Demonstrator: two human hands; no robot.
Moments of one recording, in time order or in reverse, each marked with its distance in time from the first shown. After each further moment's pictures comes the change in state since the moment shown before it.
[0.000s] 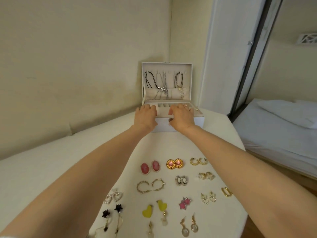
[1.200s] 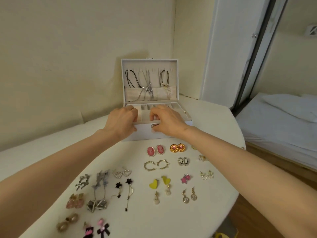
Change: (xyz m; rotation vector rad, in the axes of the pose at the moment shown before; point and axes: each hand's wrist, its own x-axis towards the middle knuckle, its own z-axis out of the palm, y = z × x) left_hand -0.108 -0.050 -0.072 0.172 -0.025 0.087; right_hand -0.076 -0.062 -0.039 0.246 -0.145 -0.358
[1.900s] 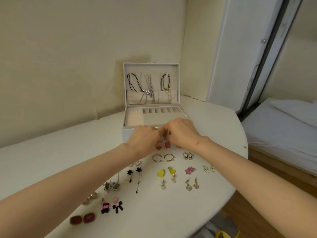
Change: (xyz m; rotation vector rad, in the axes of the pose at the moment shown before) left_hand -0.055 0.047 -0.003 0.047 -0.028 0.254; right_hand -0.051 -0.028 -0.015 -0.251 -0.105 0.016
